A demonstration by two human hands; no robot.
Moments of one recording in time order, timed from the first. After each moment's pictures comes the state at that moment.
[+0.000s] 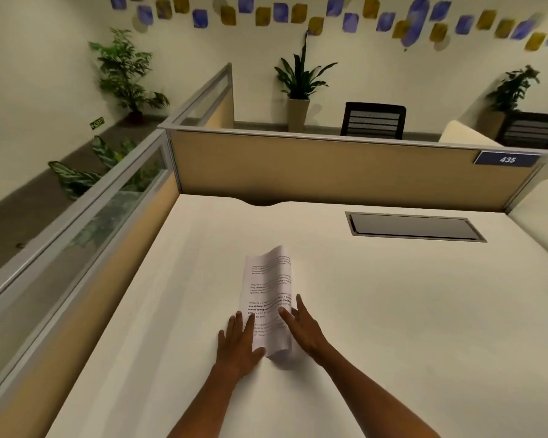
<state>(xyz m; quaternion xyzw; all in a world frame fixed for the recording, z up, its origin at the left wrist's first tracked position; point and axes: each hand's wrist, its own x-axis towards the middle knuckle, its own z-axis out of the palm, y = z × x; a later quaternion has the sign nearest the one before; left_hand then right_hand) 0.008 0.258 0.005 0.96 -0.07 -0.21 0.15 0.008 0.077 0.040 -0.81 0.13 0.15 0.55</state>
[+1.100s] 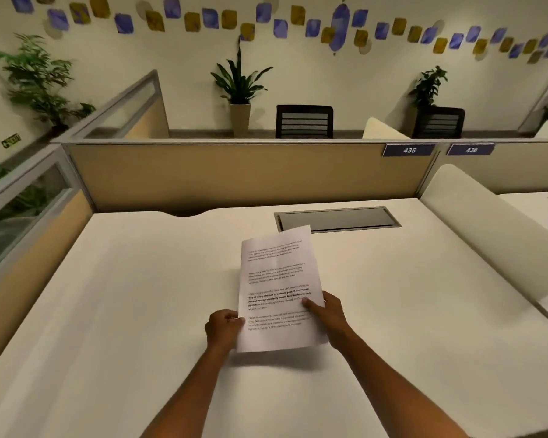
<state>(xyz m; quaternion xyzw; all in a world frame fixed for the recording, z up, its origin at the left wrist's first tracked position) 0.030 0.090 0.049 0.81 0.14 -0.15 0.55 -0.024 -0.141 0.064 -0.70 0.24 -0.03 0.67</state>
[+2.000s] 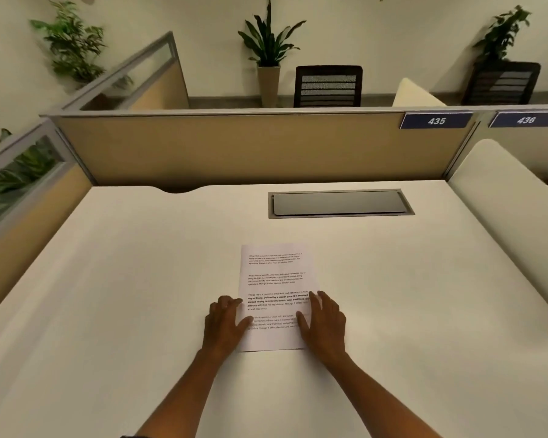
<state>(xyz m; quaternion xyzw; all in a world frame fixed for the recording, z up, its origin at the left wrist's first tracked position) 0.012 -0.014 0.008 0.97 -0.03 -0.09 0.24 -0.034 -0.241 -0.005 -0.97 0.14 0.01 0.19</state>
